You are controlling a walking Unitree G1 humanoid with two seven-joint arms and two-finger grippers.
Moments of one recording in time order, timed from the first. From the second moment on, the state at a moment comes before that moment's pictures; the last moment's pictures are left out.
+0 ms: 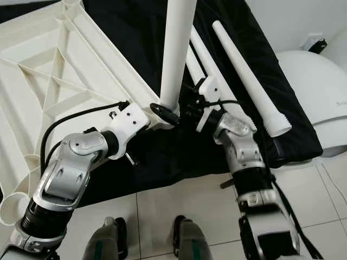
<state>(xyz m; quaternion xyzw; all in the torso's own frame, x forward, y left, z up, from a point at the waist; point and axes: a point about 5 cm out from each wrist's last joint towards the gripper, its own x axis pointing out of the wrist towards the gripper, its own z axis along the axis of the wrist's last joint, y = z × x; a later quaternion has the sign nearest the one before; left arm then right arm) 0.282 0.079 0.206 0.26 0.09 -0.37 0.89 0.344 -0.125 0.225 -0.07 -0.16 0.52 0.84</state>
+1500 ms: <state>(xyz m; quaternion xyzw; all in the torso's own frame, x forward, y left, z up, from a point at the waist) 0.279 0.079 0.208 0.26 0.09 -0.36 0.89 0.364 -0.122 0.239 -0.11 -0.14 0.61 0.77</state>
